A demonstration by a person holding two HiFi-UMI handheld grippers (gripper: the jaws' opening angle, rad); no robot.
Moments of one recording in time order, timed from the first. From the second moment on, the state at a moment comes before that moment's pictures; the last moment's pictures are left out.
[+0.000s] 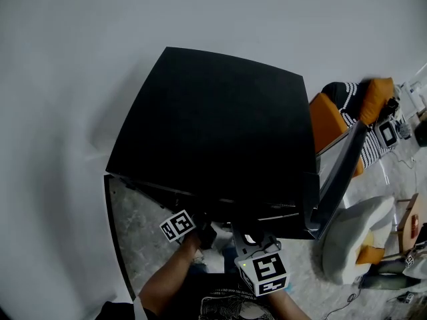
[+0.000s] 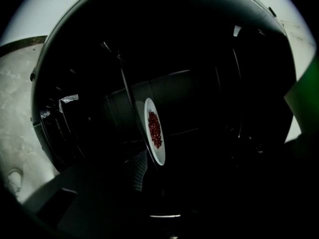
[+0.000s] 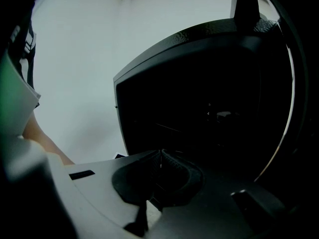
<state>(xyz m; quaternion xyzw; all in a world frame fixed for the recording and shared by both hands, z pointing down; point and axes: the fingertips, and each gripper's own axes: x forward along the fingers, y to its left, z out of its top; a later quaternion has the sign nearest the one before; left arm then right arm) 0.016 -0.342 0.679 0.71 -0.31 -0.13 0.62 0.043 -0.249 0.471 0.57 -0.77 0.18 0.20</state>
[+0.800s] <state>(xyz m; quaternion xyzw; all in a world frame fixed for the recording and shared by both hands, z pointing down) 0.023 -0.352 0.690 0.65 -0.30 -0.15 0.68 0.051 -0.253 0.475 0.58 -0.77 0.18 0.20</state>
